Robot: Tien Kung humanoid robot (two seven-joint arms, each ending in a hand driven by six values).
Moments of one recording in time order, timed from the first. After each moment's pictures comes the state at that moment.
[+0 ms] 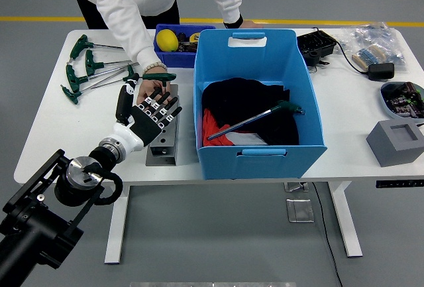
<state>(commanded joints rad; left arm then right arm) -0.33 0.09 -1.13 -1.28 0.05 0.27 0.13 0.03 -0.12 0.76 0.18 -0.84 -0.06 -0.09</state>
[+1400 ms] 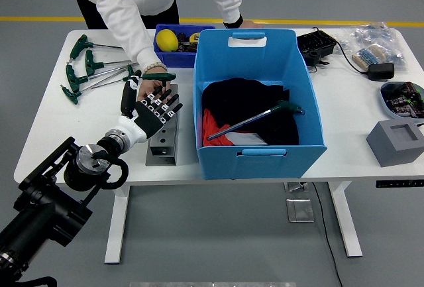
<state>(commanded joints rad) -0.48 0.05 -1.09 -0.98 0.02 0.14 0.13 0.03 -0.12 0.72 0.18 -0.84 -0.05 -0.09</state>
